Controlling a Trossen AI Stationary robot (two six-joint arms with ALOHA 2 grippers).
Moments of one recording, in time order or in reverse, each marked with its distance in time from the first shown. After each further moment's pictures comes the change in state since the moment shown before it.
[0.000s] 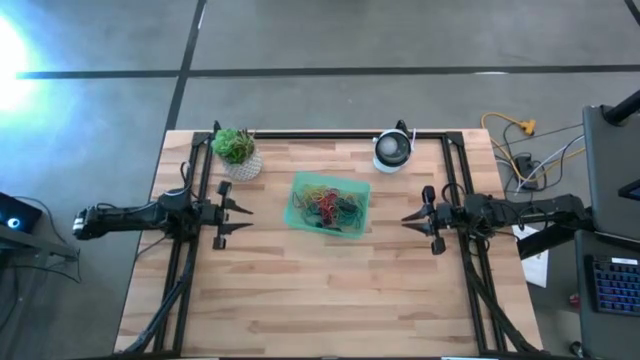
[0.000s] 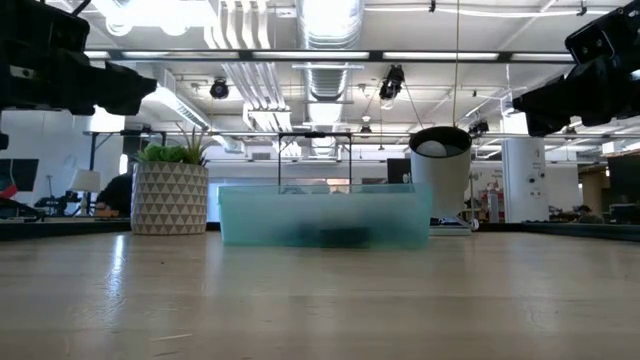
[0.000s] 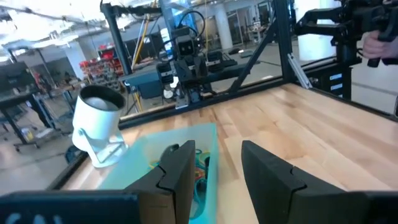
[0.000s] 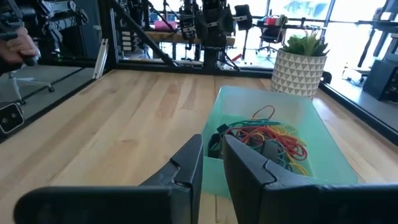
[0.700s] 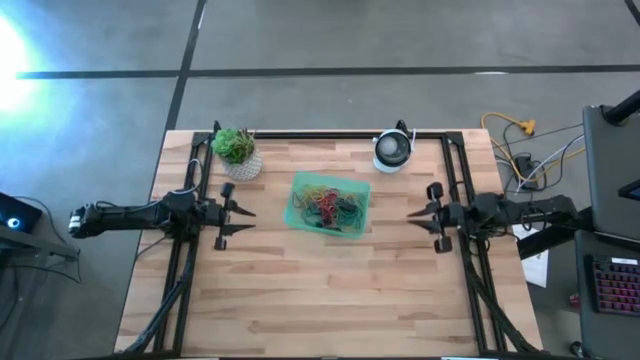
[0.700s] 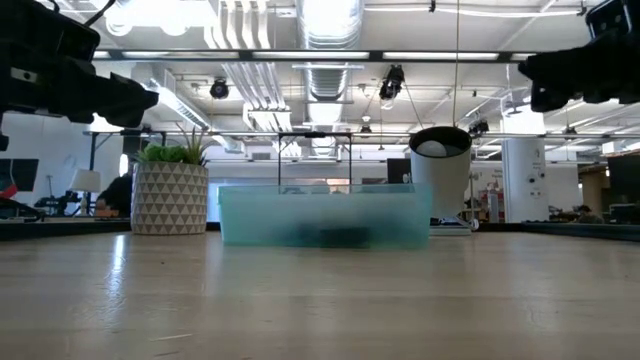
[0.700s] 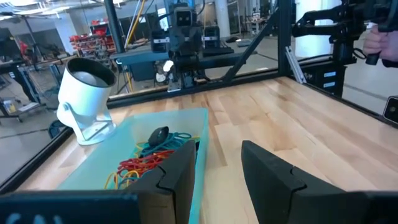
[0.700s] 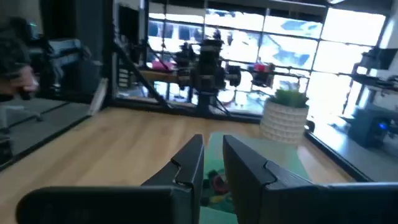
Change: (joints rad) left arm 0.000 0.066 0.000 0.002 0.001 -0.095; right arm 0.044 -0.117 -0.009 0.065 0.035 -0.080
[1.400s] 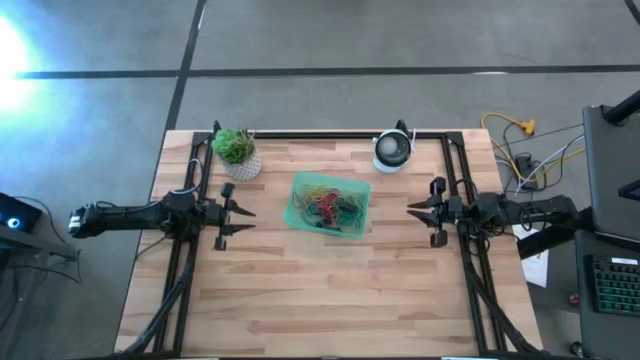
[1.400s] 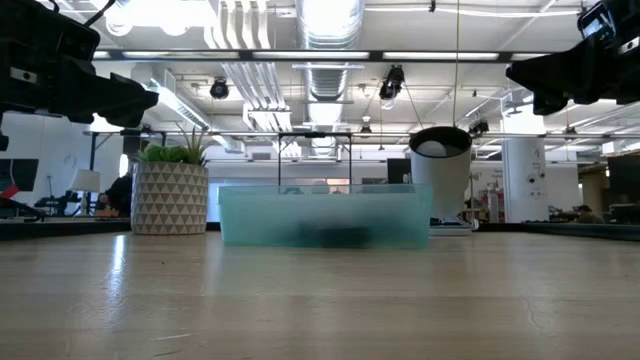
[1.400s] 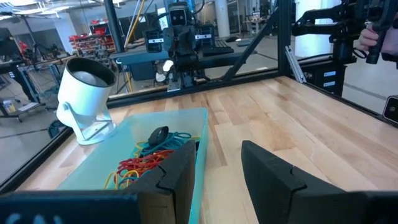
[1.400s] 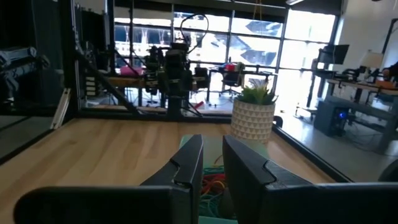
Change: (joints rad) left arm 0.000 -0.001 0.002 0.002 0.000 0.001; right arm -0.002 0.001 0.000 0.033 0.159 0.027
